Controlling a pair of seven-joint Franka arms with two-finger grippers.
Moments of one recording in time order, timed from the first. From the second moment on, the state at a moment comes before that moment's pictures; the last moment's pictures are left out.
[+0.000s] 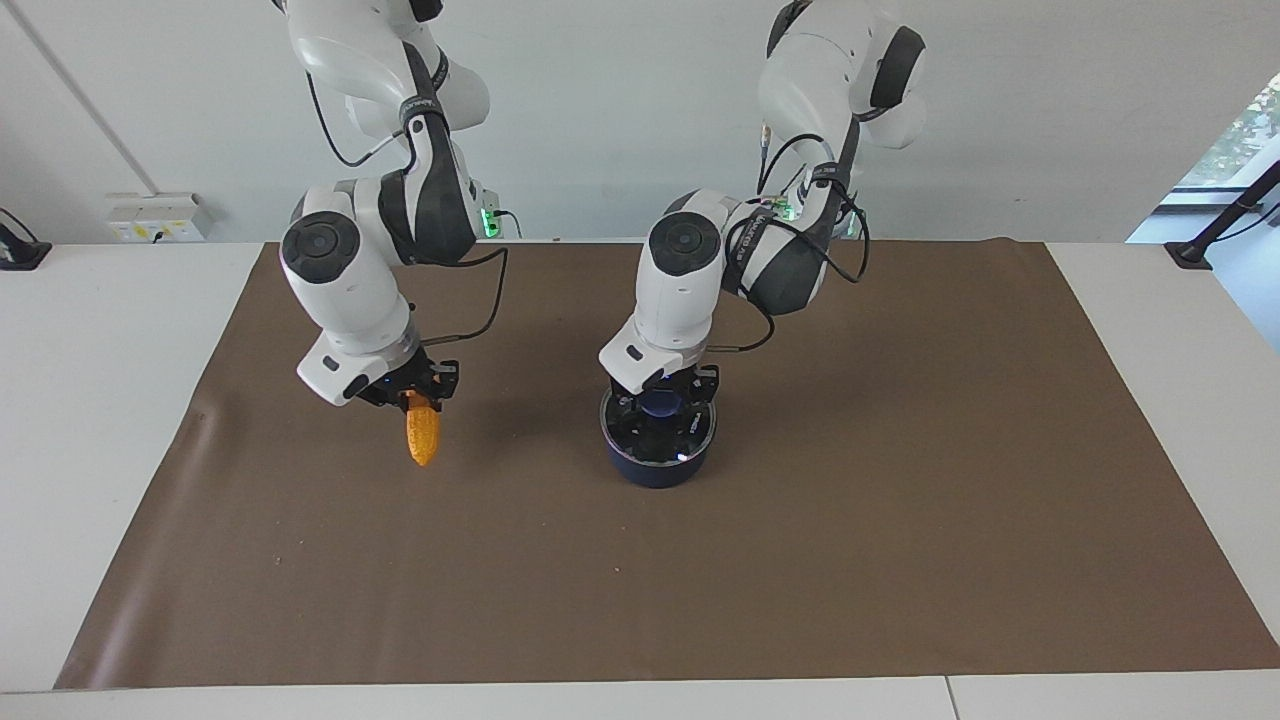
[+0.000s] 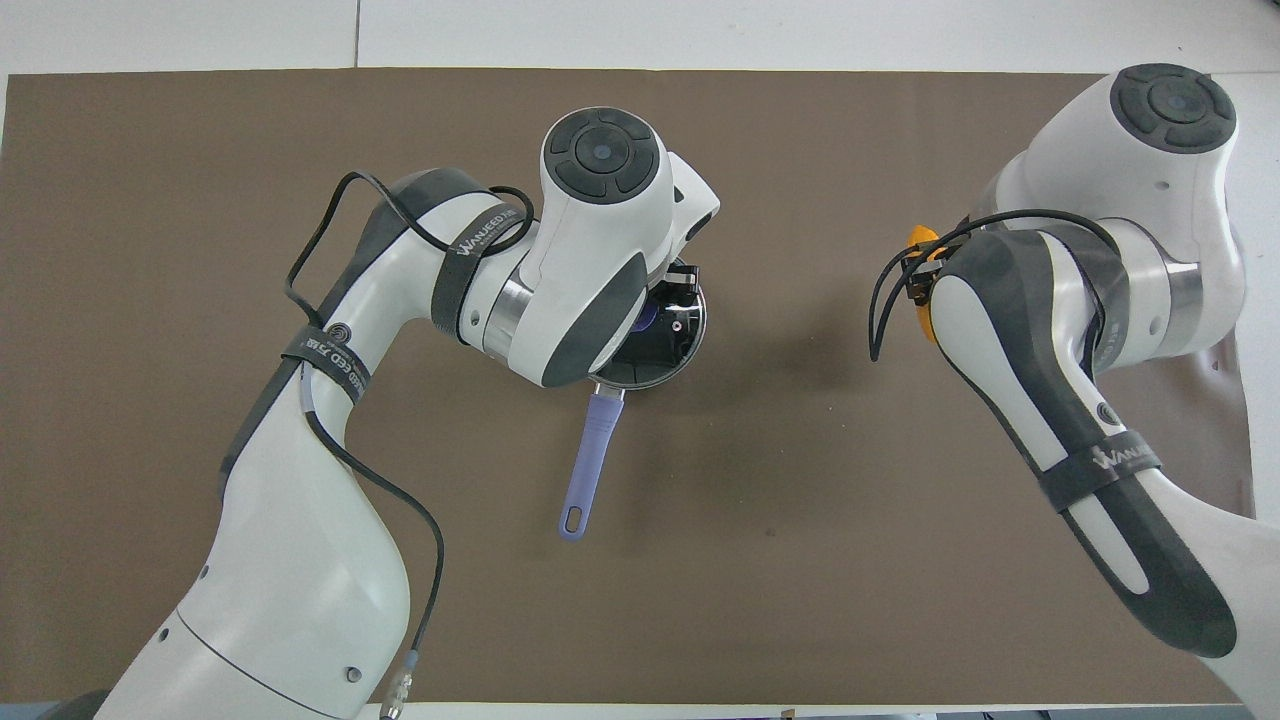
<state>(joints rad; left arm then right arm) -0.66 0.59 0.00 -1.27 -0.05 1.84 -0.48 0.17 0.27 -0.02 -1.70 0.00 1.88 0.05</state>
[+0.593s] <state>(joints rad) -0.66 0.59 0.00 -1.26 -0.05 1.82 -0.48 0.19 0.27 -0.02 -1.62 0.00 1.79 0.07</state>
